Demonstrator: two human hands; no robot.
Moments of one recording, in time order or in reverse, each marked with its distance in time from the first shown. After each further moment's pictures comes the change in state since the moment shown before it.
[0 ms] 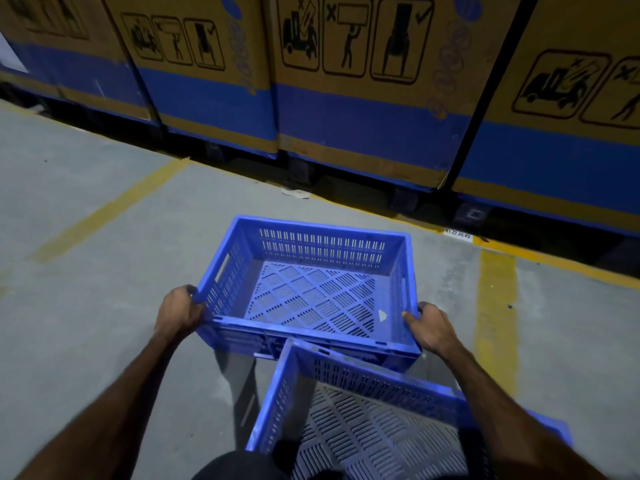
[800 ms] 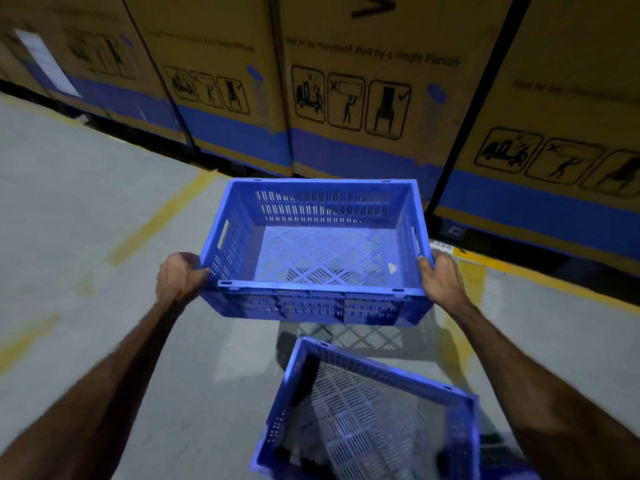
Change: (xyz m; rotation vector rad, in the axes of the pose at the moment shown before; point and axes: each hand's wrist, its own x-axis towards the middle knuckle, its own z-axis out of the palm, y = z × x) left_hand -0.115 0.155 -0.263 -0.184 0.085 -0.062; right_hand -0.093 -0.134 -0.244 0.165 0.215 -0.164
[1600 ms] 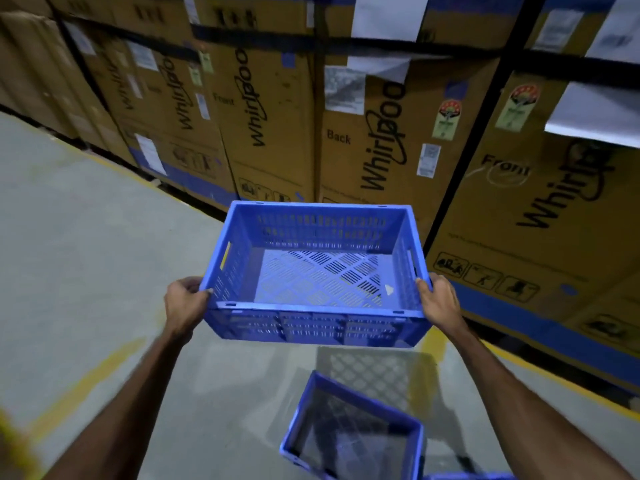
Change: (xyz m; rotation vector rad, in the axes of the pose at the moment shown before) left_hand -0.171 0.186 -0.384 -0.410 0.145 -0.059; right_hand -0.142 -0.300 -0.351 0.022 -0.024 -0.125
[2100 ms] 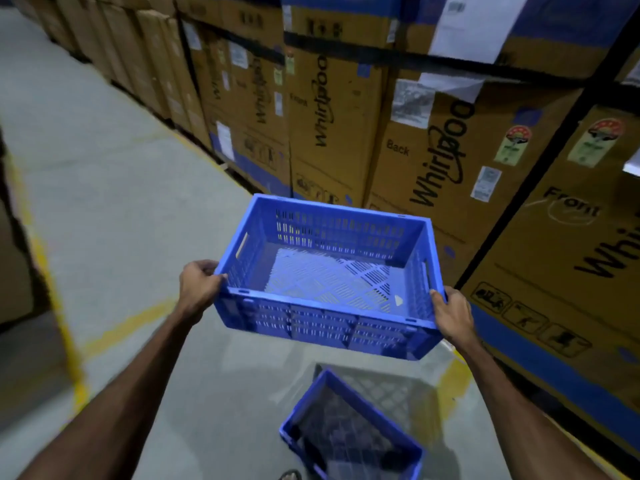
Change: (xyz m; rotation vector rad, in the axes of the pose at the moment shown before) left_hand -0.073 -0.013 -0.057 -0.052 0.114 -0.046; right_hand -0.011 -0.013 0.006 0.014 -0.112 -0.113
